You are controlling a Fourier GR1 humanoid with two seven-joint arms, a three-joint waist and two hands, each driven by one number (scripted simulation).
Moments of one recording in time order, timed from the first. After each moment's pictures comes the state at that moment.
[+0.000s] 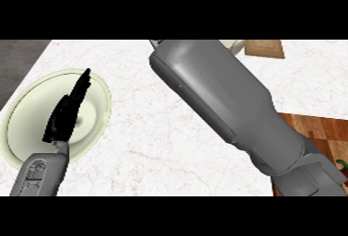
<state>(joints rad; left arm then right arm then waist) -0.25 0.20 0.04 -1.42 -0.24 0.01 0.07 -1.44 -0.01 0.31 -0.87 1.10 -0.17 1.19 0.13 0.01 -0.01</state>
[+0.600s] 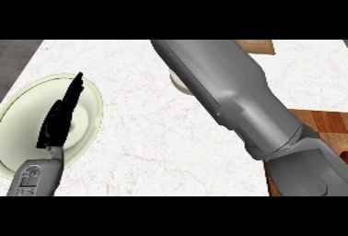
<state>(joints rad) -0.21 0.20 0.06 -1.44 -0.23 0.03 0.06 -1.59 -0.01 0.27 -0.50 1.10 -0.22 1.13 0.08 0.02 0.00</state>
